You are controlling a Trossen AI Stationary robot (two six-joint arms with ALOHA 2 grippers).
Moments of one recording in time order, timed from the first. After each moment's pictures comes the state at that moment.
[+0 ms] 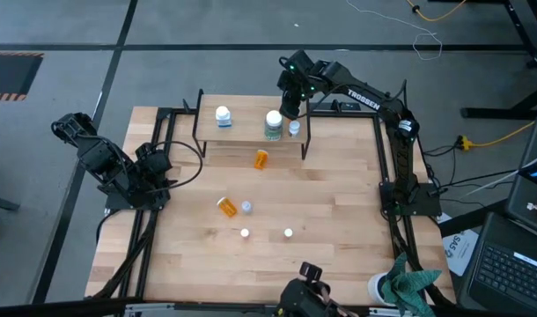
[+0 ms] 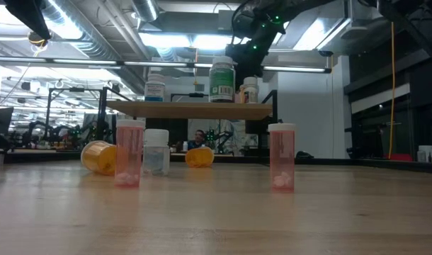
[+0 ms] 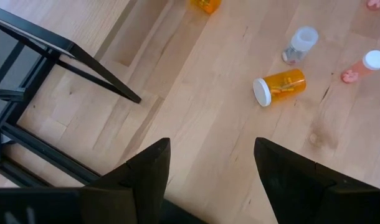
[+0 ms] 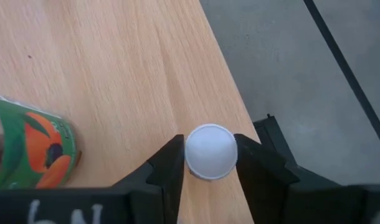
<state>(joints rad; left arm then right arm) -0.67 0.83 1.10 -1.51 -0.61 -1.04 -0.61 2.01 2.02 -0.96 -0.03 -0.27</state>
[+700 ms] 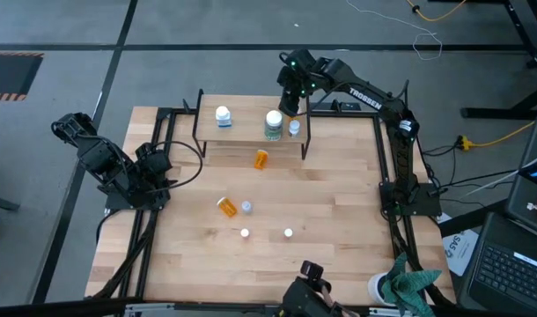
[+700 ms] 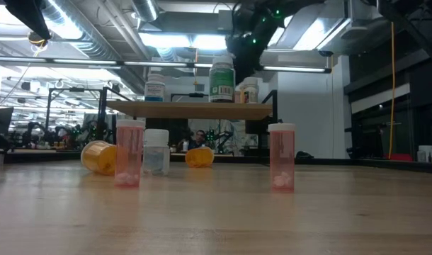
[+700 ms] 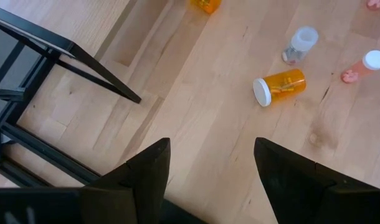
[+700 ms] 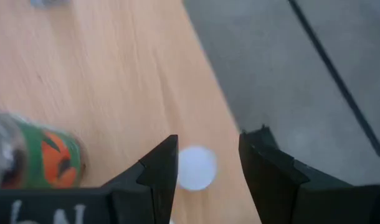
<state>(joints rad) -0.67 0.83 1.10 -1.51 -0.61 -1.04 -0.61 2.02 2.08 -0.97 -0.03 -0.27</state>
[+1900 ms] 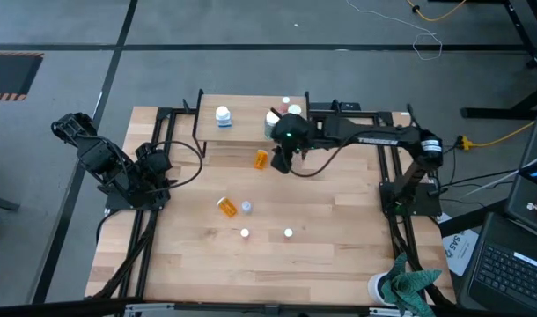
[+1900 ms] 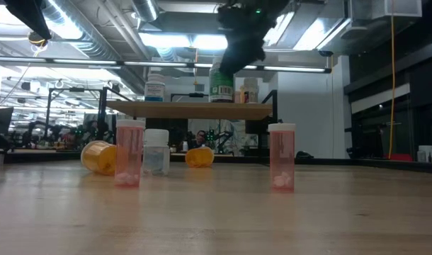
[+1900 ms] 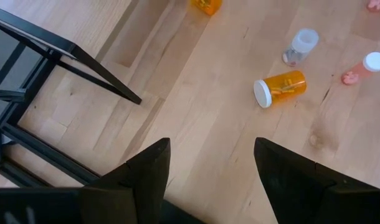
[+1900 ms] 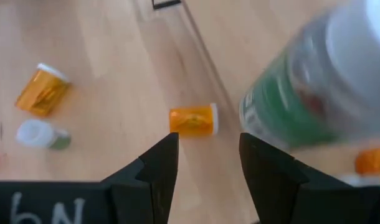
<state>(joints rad) -0.67 0.83 1.10 -1.51 -0.62 -1.04 -0.17 1.75 1.59 -0.72 0.18 0.12</state>
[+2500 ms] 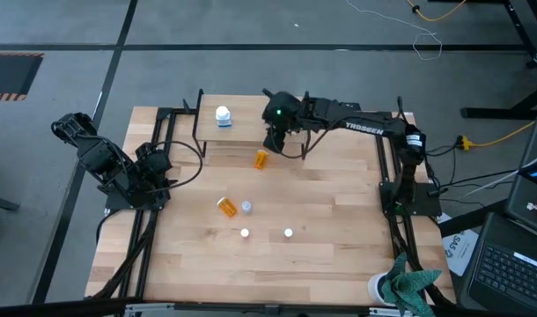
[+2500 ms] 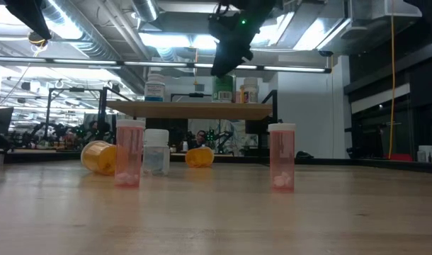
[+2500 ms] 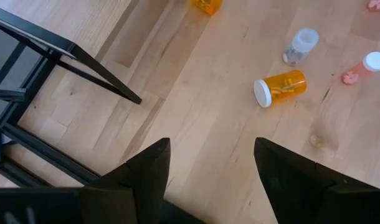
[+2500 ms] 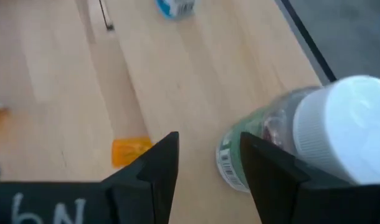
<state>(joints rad) -0.67 0.83 1.10 -1.51 -0.62 -1.04 -0.28 1.89 1.82 -0.78 0.19 -0.04</state>
